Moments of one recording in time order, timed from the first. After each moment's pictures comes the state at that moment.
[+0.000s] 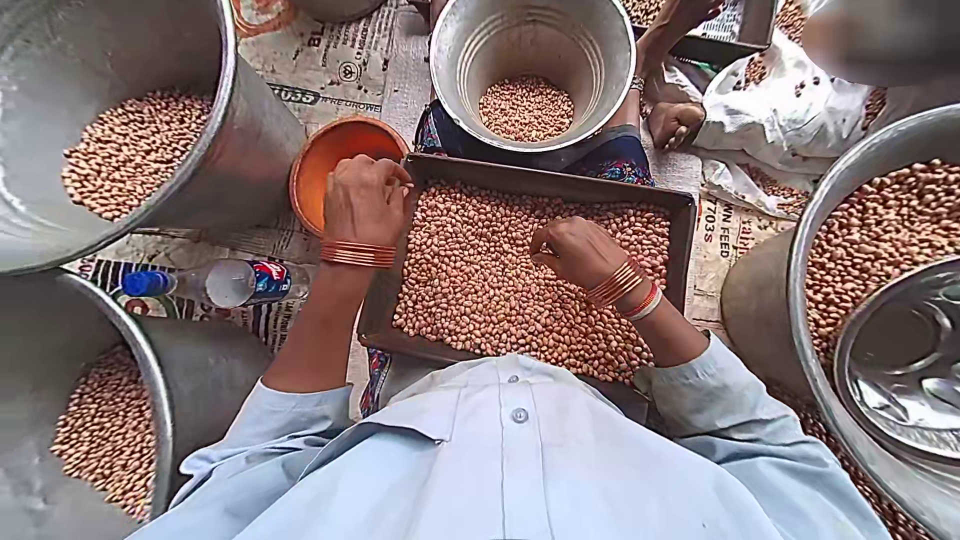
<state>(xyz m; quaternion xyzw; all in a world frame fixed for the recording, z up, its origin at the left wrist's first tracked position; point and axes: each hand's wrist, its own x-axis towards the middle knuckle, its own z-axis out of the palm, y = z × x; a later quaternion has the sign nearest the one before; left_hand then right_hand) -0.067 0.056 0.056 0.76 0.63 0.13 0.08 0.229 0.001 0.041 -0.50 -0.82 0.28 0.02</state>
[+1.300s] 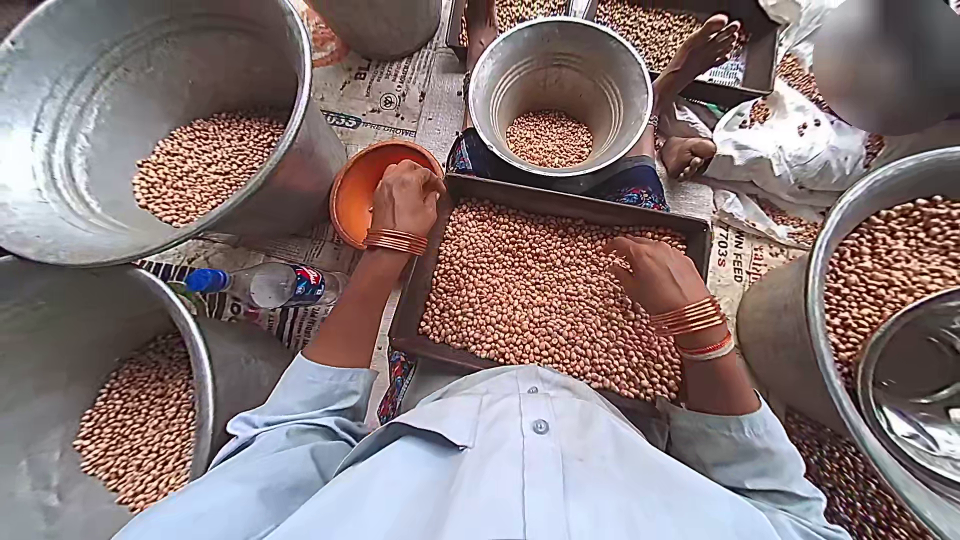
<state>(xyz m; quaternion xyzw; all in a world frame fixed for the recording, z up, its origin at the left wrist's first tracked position) -0.083 0.084 0.045 0.75 0.63 0.16 0.13 0.258 -0.033 0.068 -0.66 -0.73 0.17 0.00</state>
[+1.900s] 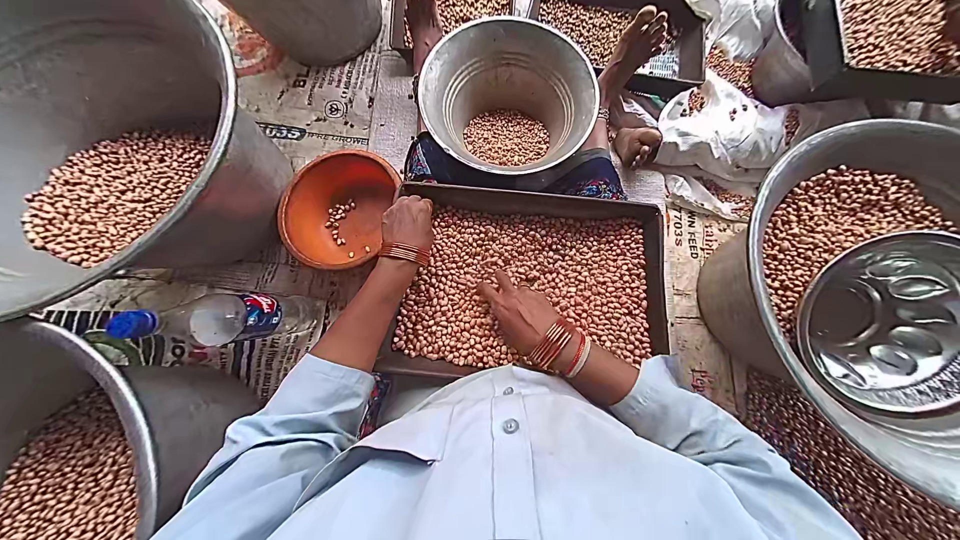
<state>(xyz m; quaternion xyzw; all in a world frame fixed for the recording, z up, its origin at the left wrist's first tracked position) -0.037 0.095 -0.013 0.76 0.64 -0.01 0.11 0.140 -0.057 0.032 -0.56 -0.75 0.32 -0.10</state>
